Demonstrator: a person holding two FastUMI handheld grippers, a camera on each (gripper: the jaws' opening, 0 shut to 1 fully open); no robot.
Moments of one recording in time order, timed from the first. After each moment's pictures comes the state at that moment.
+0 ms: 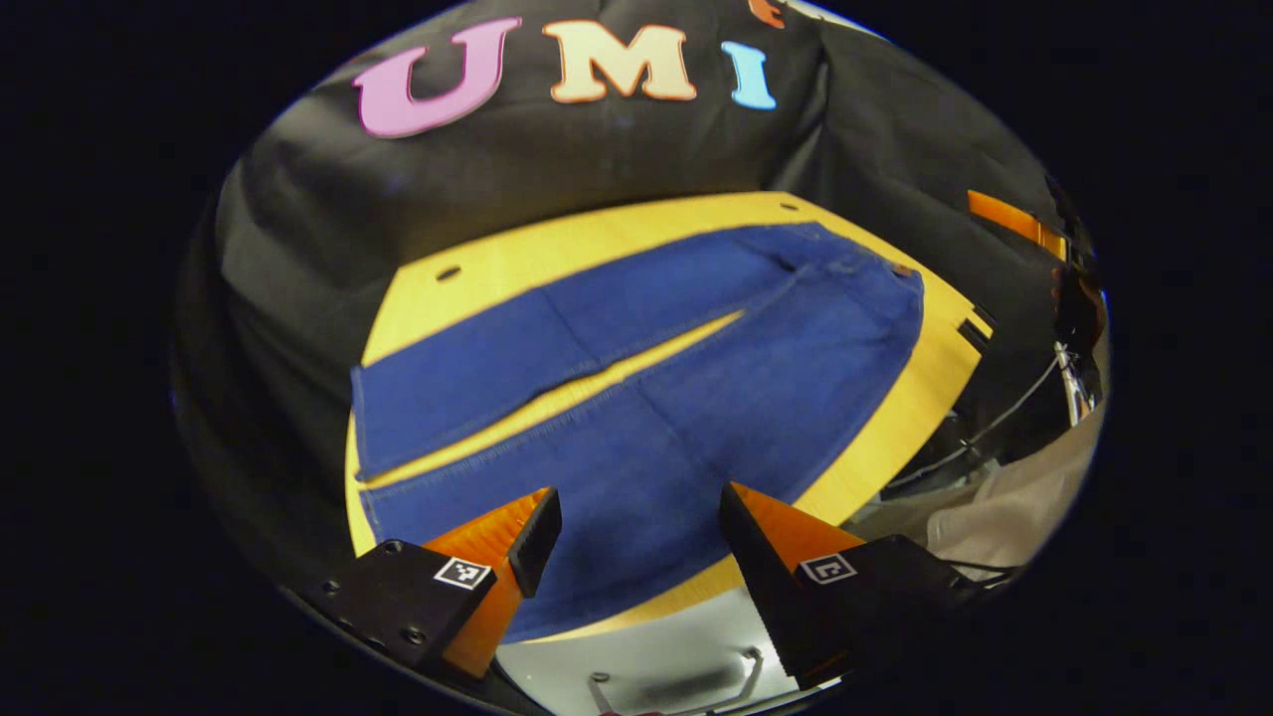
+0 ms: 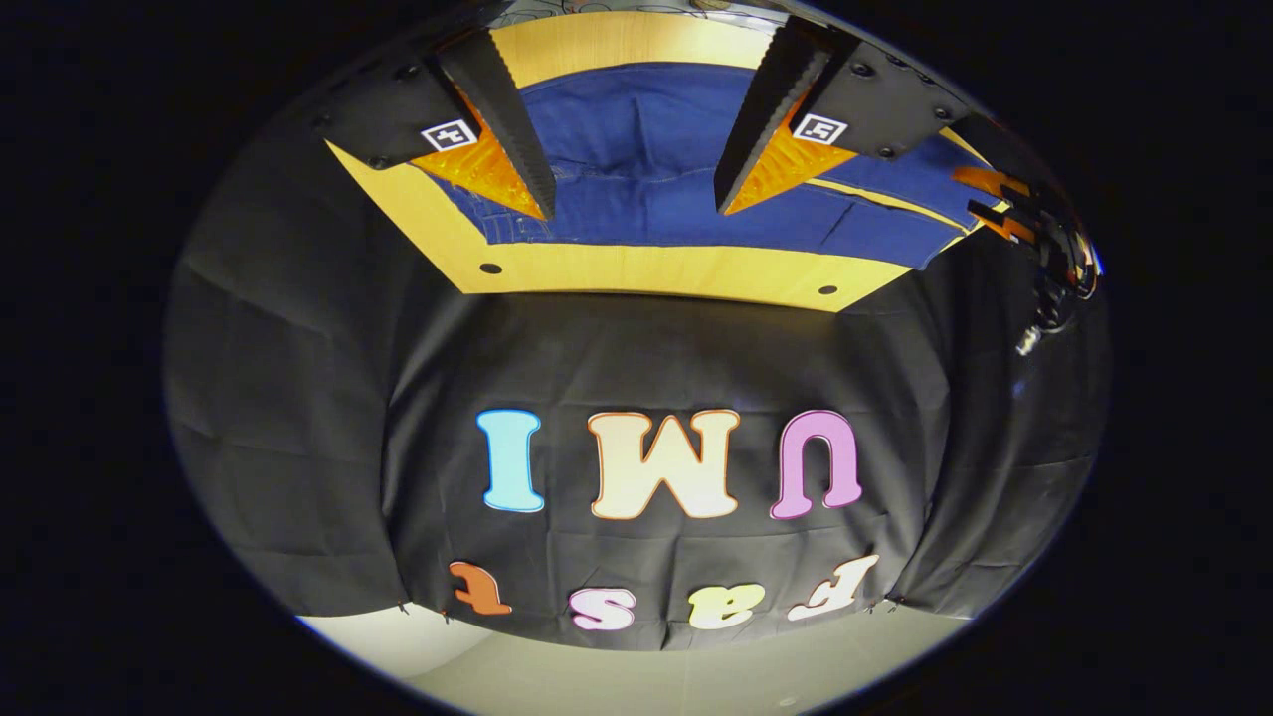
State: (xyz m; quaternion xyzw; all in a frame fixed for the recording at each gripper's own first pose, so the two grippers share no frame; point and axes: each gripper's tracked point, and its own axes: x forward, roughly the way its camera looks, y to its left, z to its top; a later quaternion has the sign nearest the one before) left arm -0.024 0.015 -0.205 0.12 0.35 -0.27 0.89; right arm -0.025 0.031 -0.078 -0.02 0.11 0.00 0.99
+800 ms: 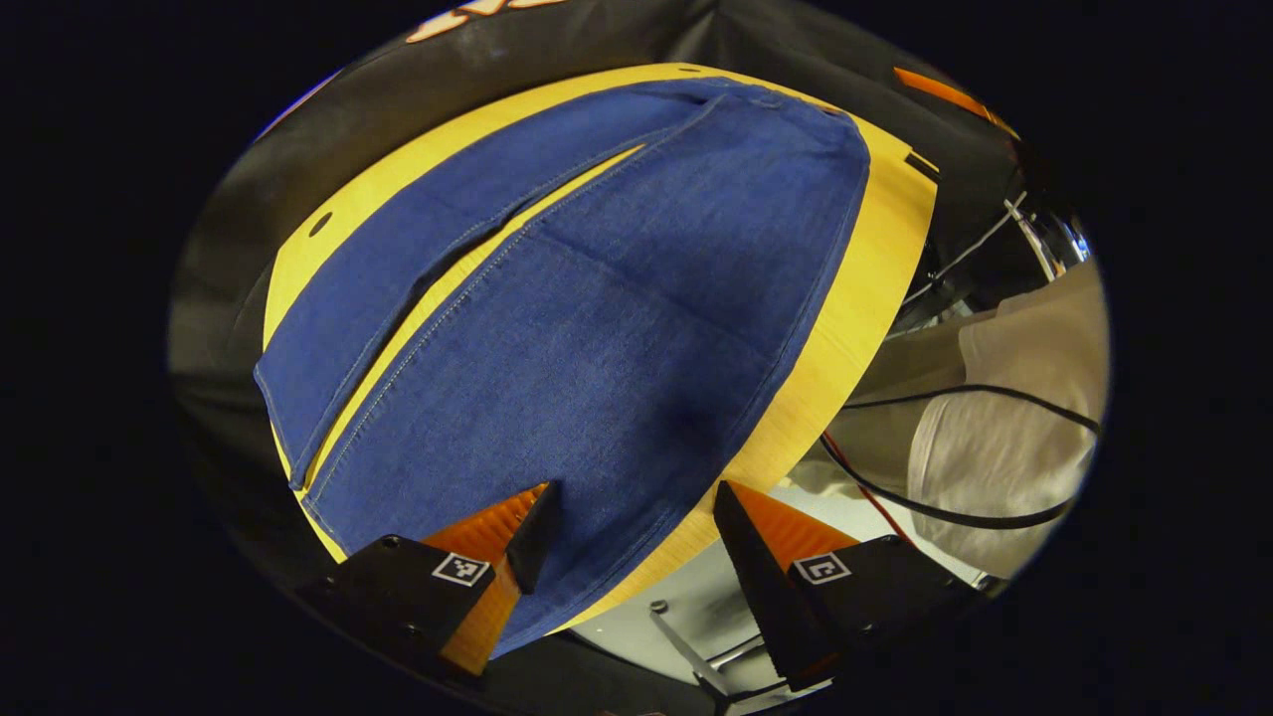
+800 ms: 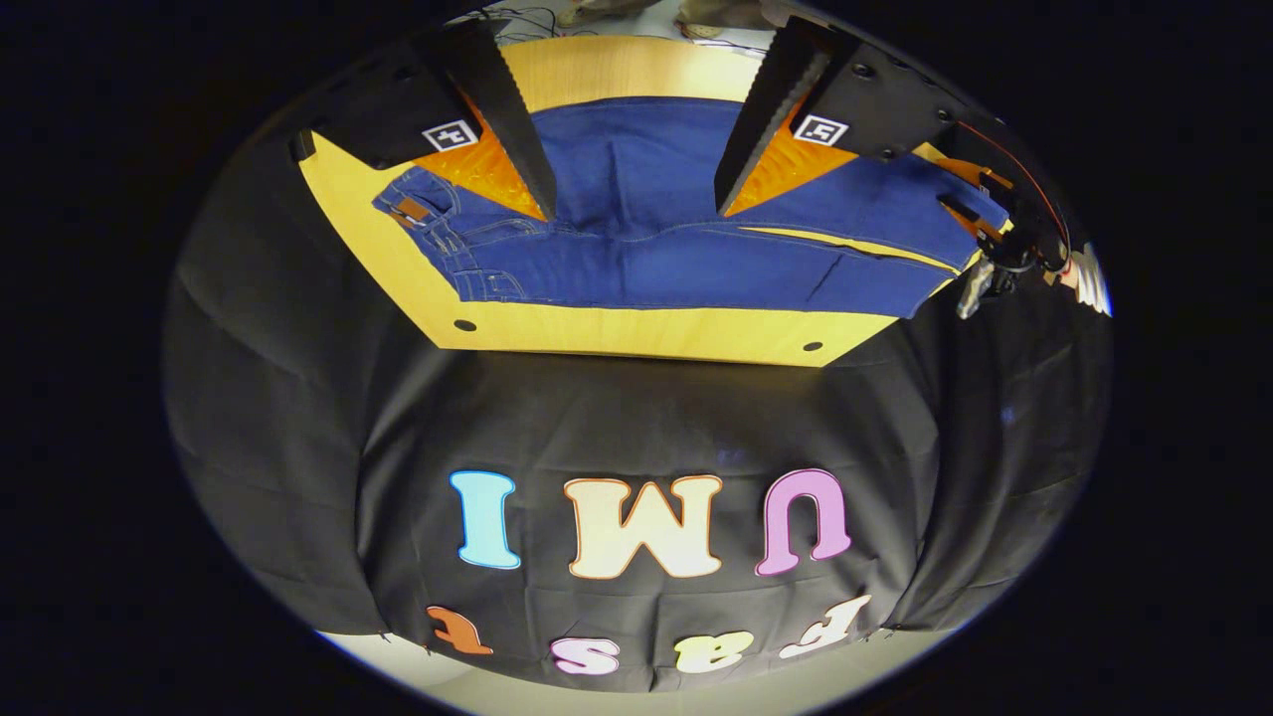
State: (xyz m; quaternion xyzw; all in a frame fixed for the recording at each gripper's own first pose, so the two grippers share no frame) left arm -0.050 0.043 -0.271 0.28 0.46 -0.35 0.77; right arm -0.030 0.045 -0.137 -0.01 0.19 0.03 0.98
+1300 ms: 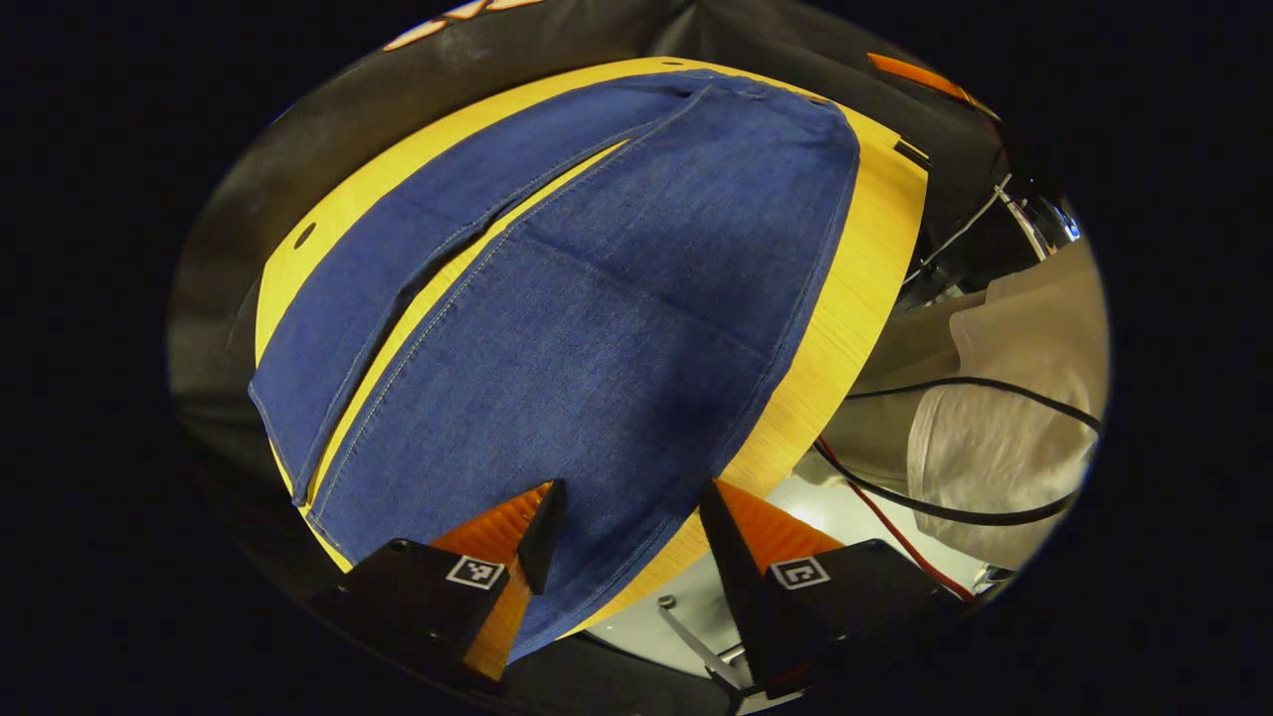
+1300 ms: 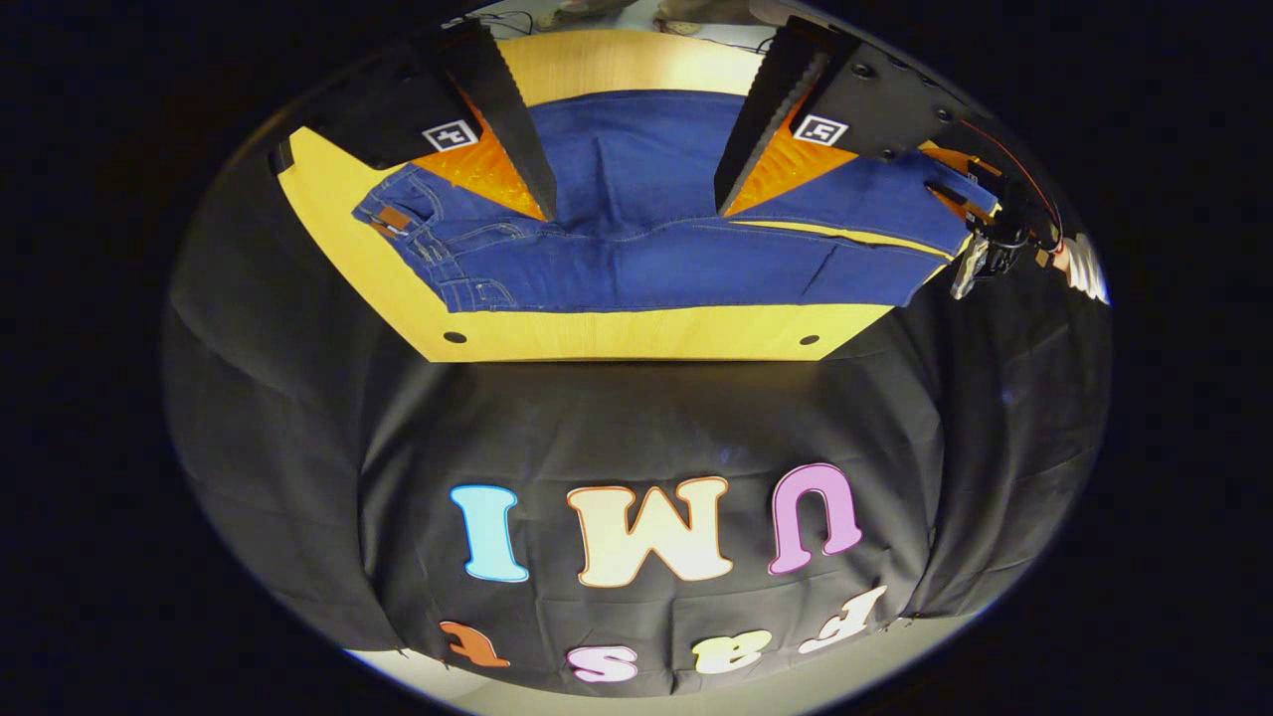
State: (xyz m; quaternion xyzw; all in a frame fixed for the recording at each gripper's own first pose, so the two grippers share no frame) left arm -0.049 0.042 -0.271 0.28 0.46 -0.35 0.77; right arm -0.015 0.048 -0.148 0.02 0.20 0.03 0.98
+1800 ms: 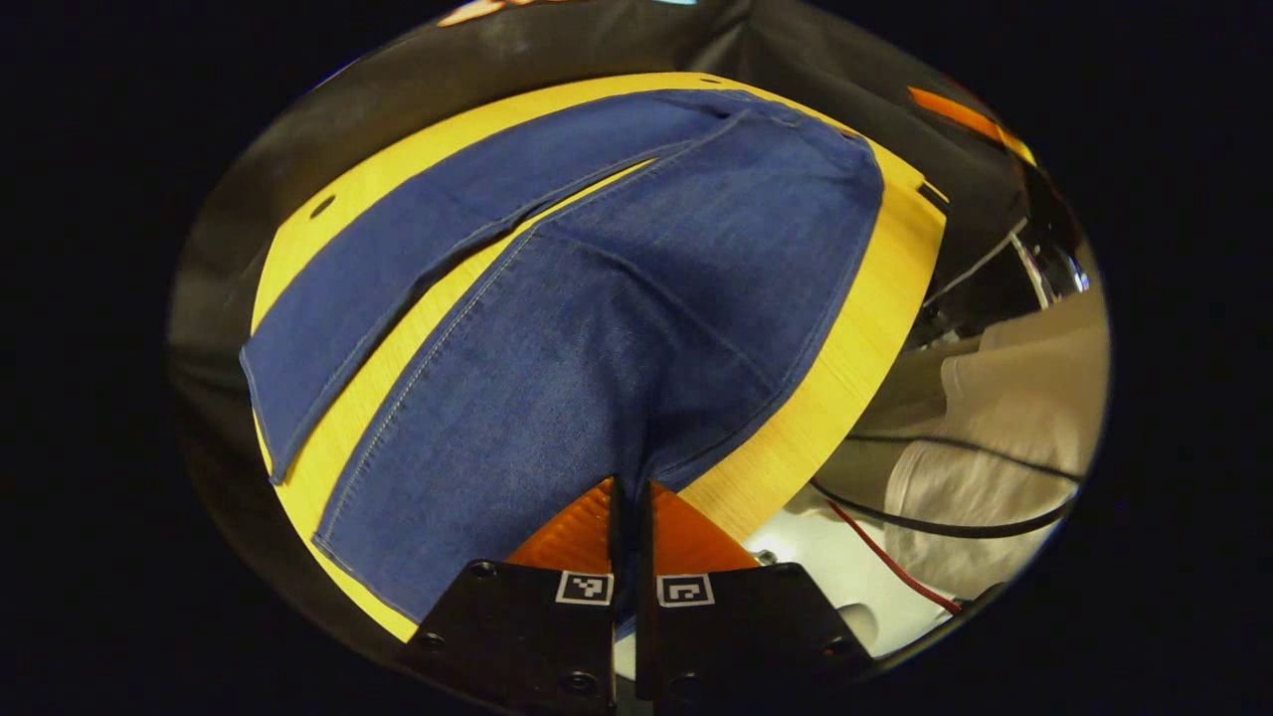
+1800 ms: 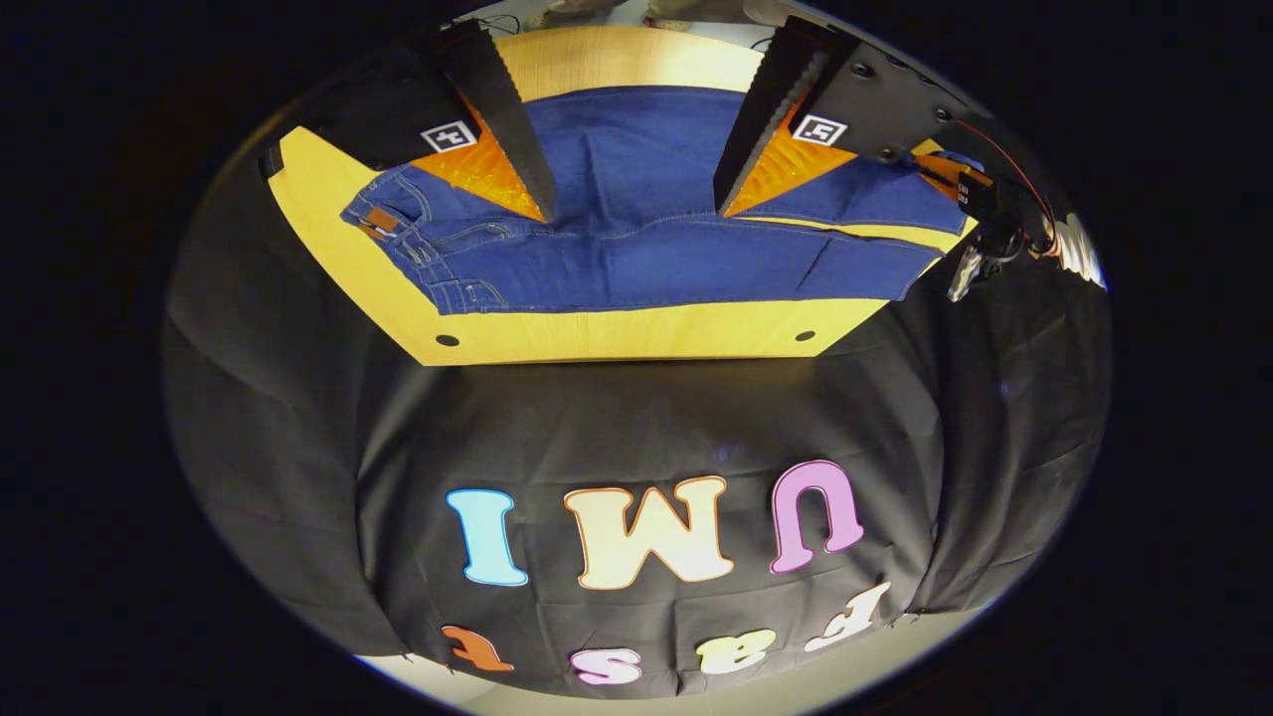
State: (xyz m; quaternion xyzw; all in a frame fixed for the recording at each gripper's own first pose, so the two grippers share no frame) left arm -0.048 0.029 -0.269 0.20 0.48 -0.35 0.78; right arm -0.012 0.052 -0.148 0.02 0.20 0.04 0.98
